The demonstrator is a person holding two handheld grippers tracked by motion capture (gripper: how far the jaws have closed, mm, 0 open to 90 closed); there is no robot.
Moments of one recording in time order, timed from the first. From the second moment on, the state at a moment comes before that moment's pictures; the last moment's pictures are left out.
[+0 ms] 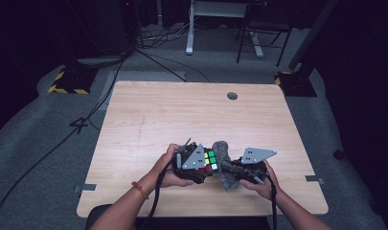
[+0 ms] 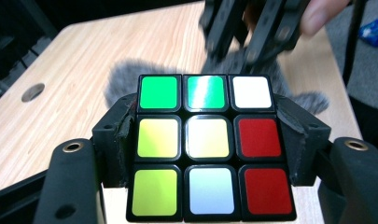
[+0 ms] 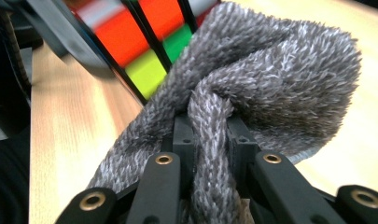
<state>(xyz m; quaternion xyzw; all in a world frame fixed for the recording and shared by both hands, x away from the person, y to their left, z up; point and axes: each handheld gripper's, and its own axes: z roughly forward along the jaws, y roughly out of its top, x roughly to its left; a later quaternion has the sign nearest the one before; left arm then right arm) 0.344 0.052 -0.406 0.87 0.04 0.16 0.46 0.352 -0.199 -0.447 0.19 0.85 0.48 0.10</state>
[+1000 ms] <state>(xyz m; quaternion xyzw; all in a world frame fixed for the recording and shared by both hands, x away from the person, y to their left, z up) 0.348 0.050 -0.414 0.89 0.04 0.17 0.43 0.345 -0.216 -0.429 0.17 0.80 0.57 0.08</state>
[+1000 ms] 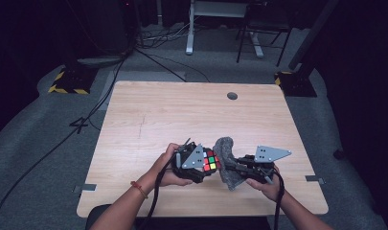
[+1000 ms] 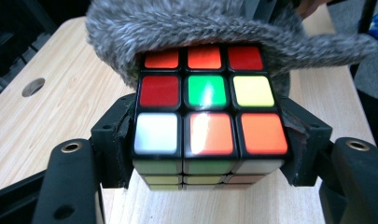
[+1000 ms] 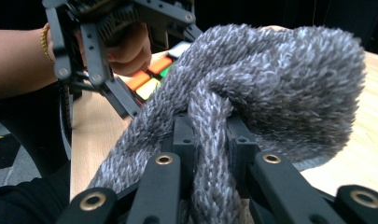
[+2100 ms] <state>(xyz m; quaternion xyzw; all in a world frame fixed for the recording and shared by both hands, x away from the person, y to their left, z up) 0.341 0.048 -0.408 0.88 0.03 0.16 0.45 0.347 -0.207 -0.439 0.19 0.83 0.52 0.09</state>
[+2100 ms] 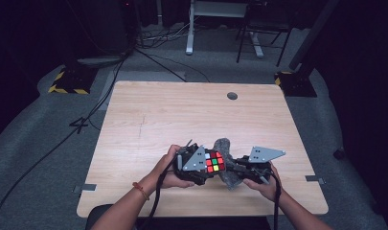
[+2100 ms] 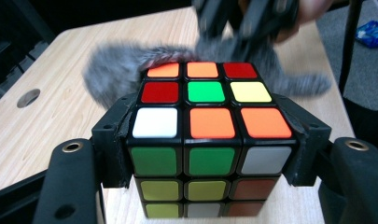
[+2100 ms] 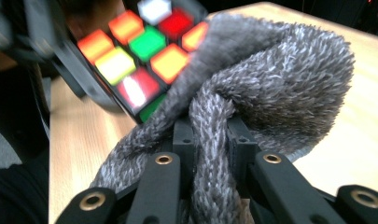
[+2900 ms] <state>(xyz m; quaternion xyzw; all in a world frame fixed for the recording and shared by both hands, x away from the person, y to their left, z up) 0.343 0.050 -0.409 0.87 0.04 0.14 0.48 0.347 -0.204 -0.448 0.18 0.84 0.50 0.09</state>
